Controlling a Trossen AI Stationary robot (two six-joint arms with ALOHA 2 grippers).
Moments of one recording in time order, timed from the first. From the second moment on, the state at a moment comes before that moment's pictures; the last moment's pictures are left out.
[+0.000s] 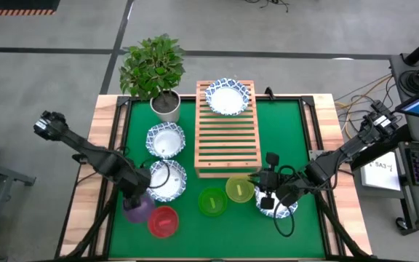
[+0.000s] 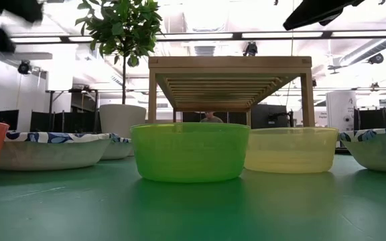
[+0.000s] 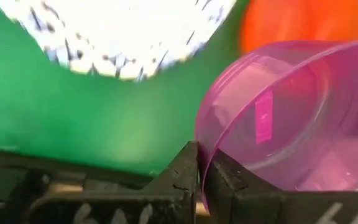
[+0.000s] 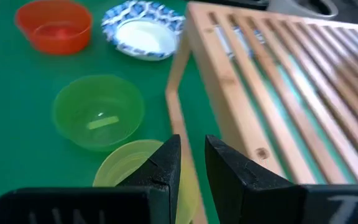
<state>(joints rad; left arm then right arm) -0.53 1.15 0.99 -1.22 0.14 -0.90 0.58 1.27 0.93 -0.44 0.67 0.34</state>
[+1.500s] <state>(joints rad) 0.12 1.98 2.15 -1.16 -0.28 -0.06 0.65 1.09 0.77 -0.32 0.68 0.23</state>
